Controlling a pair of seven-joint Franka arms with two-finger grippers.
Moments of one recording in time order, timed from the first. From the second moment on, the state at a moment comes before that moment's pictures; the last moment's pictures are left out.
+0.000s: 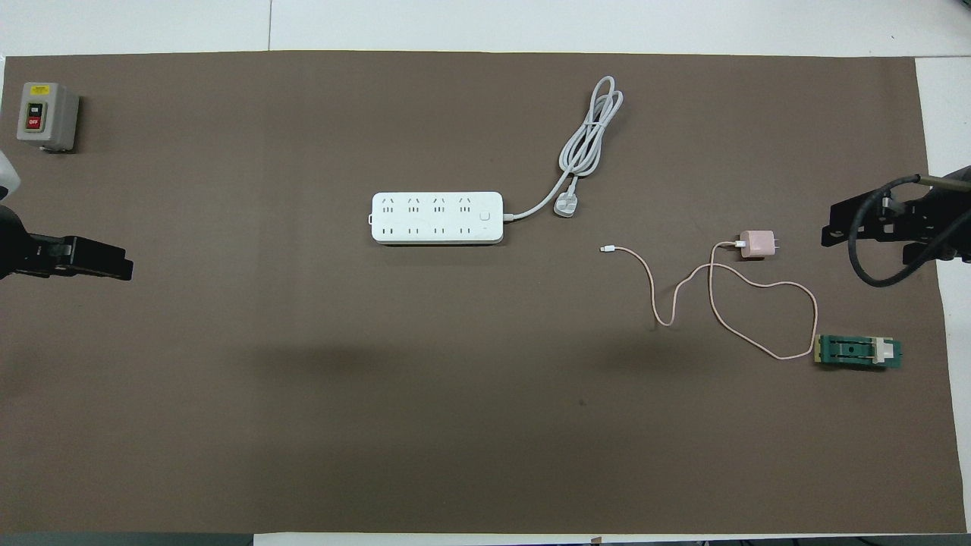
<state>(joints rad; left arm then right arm) -0.07 -0.10 0.04 -1.77 -0.03 1.63 0.08 0.11 -0.01 -0.15 -1.67 0.07 1.58 0.25</state>
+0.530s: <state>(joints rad) -0.07 -0.10 0.04 -1.77 -0.03 1.63 0.08 0.11 0.03 -0.16 -1.67 0.08 1.62 0.60</state>
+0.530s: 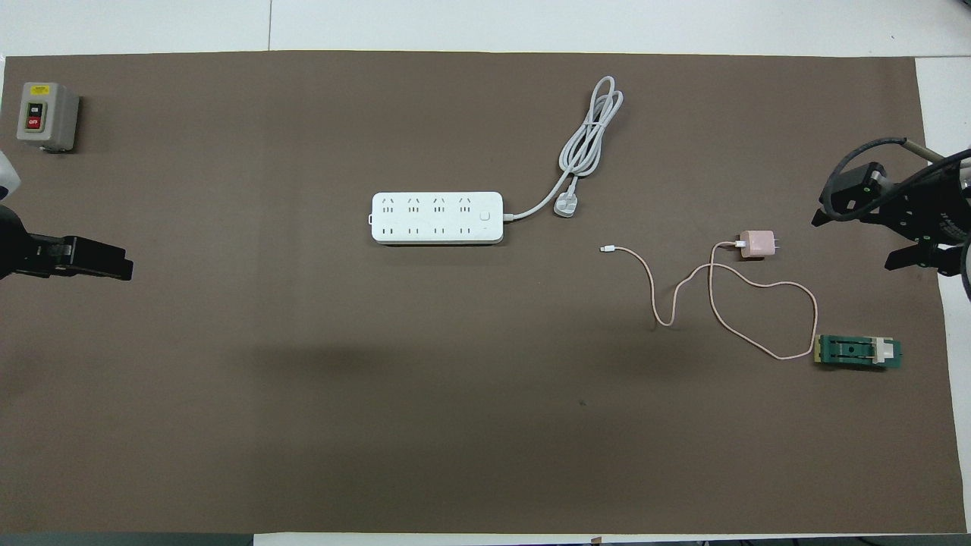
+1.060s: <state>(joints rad) -0.07 -0.10 0.04 -1.77 -0.03 1.63 0.08 0.03 0.11 -0.18 -1.67 0.26 1.66 0.79</state>
